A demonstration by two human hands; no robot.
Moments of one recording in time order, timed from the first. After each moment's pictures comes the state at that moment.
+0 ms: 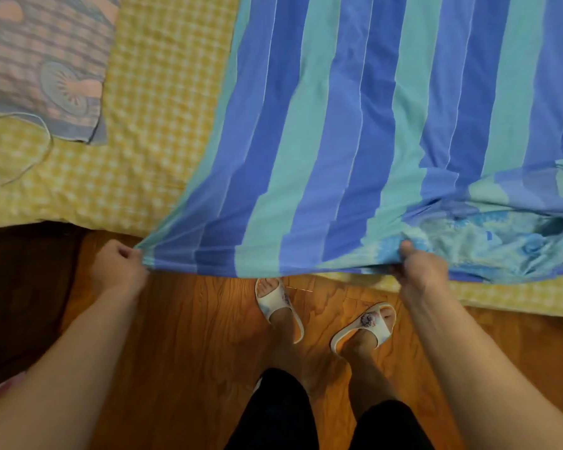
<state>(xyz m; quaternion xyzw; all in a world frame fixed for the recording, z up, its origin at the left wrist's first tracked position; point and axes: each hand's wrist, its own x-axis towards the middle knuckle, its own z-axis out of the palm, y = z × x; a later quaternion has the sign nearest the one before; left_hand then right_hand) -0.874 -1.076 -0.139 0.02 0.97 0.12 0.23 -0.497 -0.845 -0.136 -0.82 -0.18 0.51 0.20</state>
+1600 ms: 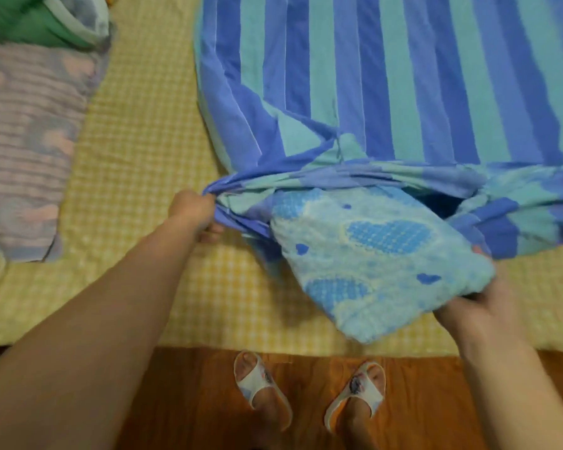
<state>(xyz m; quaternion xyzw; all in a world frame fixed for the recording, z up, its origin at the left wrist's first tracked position) -0.809 -0.756 -0.081 0.14 0.86 0.25 0.43 -0.421 -0.747 0.001 -0.52 0.07 0.74 0.43</state>
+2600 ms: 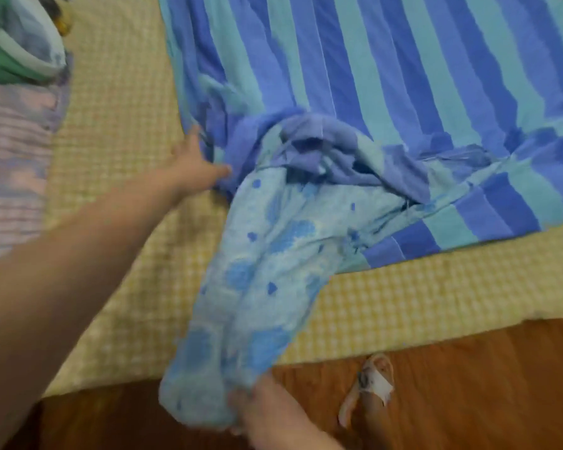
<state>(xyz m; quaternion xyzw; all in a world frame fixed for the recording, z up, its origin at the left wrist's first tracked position) -0.826 -0.662 -0.027 0.45 0.79 0.19 0.37 -0.573 -0.909 -0.050 -0.58 -0.36 0.73 -0.01</state>
